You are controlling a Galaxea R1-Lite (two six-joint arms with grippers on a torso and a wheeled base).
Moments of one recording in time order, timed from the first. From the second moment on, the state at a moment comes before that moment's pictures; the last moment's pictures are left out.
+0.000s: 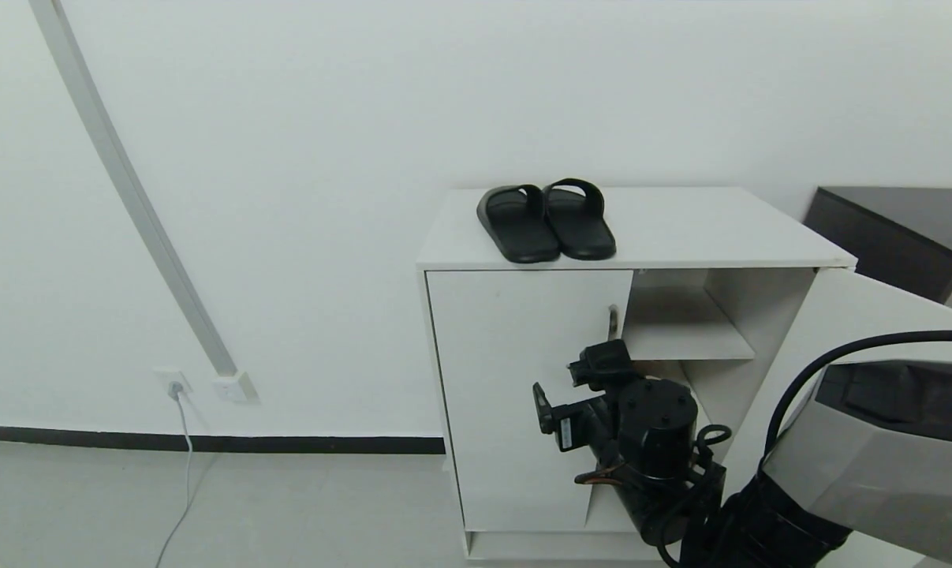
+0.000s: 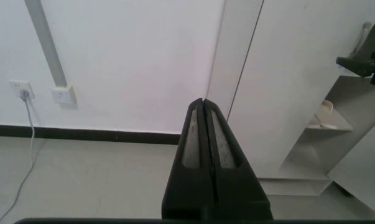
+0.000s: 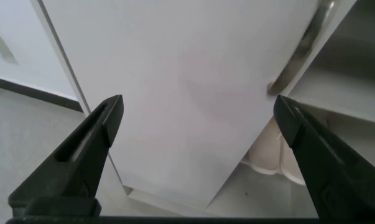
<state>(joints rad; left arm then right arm) 0.00 0.00 0.00 0.00 0.01 -0.09 0.81 2.18 -0.75 -1.35 -0.56 -0.02</state>
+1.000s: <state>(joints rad) 0.00 0.00 0.00 0.00 0.01 -0.09 0.81 2.18 -0.75 -1.35 -0.56 -0.02</state>
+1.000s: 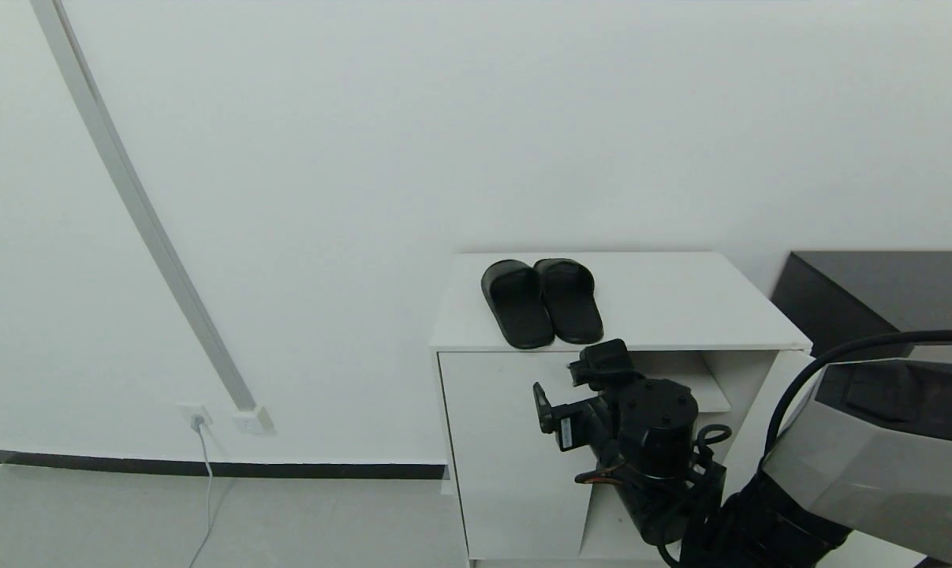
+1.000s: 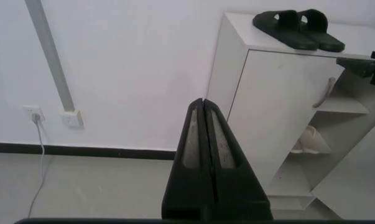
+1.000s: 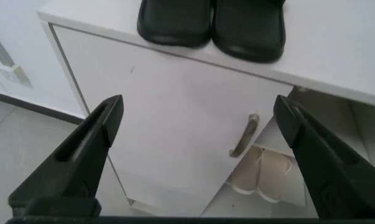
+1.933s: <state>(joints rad) 0.00 0.00 0.00 0.00 0.01 -0.09 0.78 2.21 -0.70 -1.55 -0.50 -0.16</state>
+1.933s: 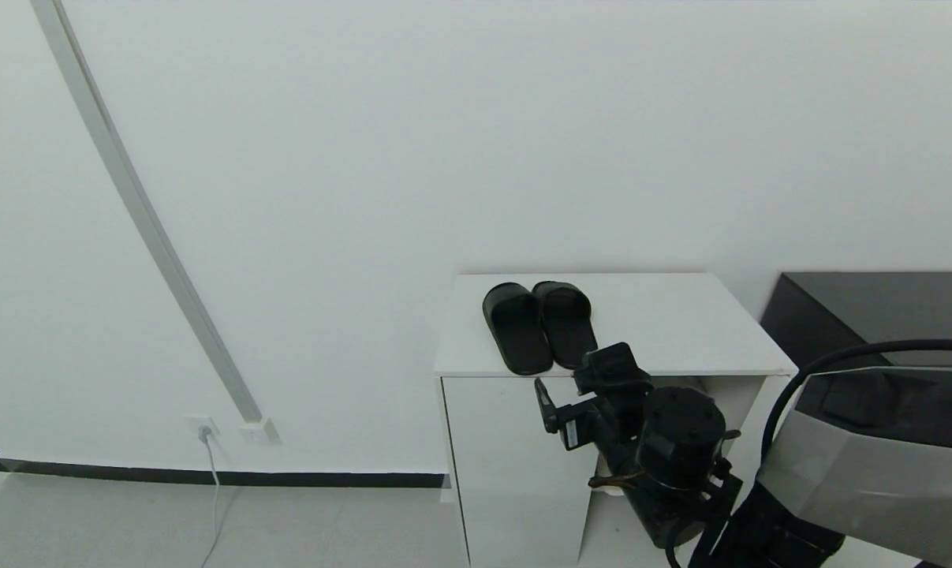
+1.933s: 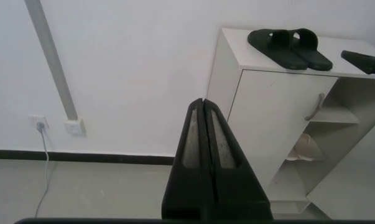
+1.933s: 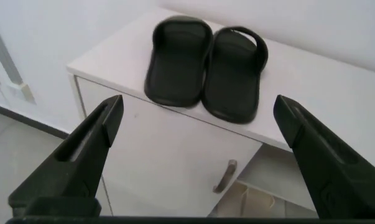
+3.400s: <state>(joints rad) 0.00 0.00 0.00 0.00 0.01 -0.09 0.79 2.07 -1.11 -0.71 -0.50 0.19</state>
